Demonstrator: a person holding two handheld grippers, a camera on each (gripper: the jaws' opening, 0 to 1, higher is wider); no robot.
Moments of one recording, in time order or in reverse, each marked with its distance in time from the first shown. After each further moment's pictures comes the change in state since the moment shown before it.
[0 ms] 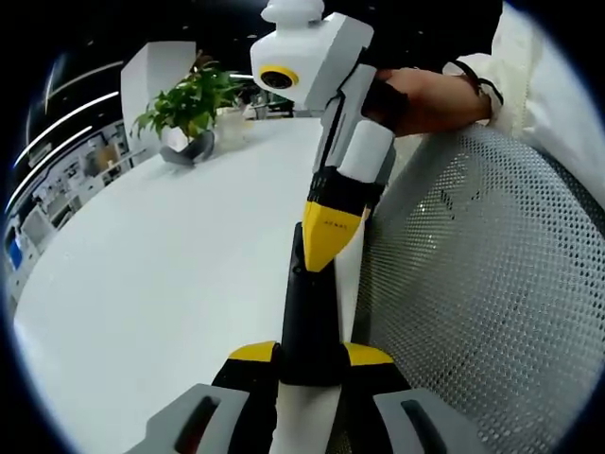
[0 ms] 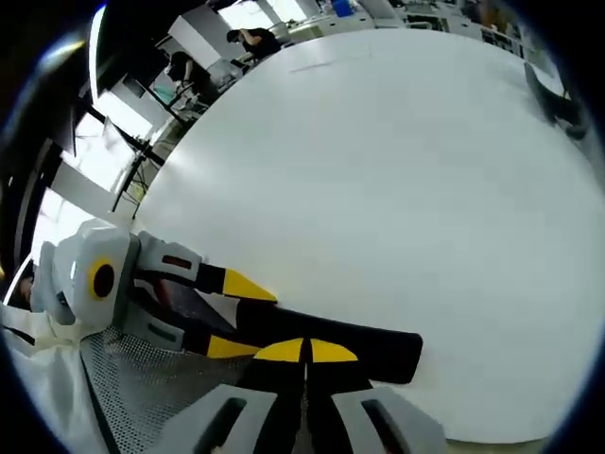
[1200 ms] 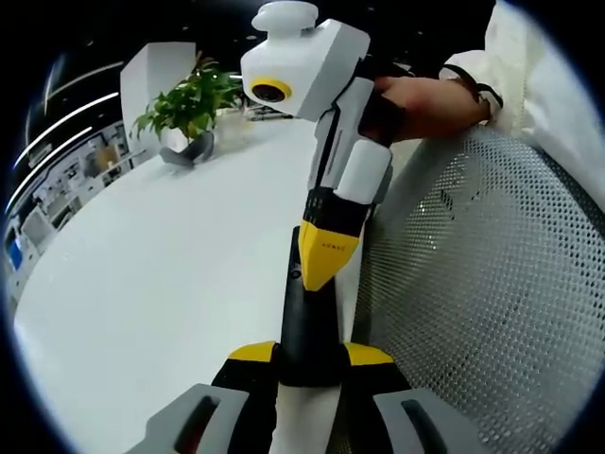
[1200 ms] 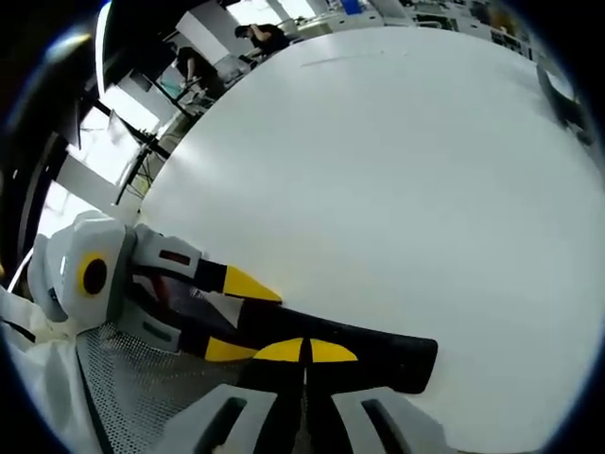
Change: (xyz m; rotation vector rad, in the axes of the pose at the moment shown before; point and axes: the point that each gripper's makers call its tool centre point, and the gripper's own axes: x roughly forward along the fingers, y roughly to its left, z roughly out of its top) left arm 0.001 0.001 0.001 0.001 -0.002 0.001; right arm 0.012 0.001 -0.001 -0.022 0.018 0.024
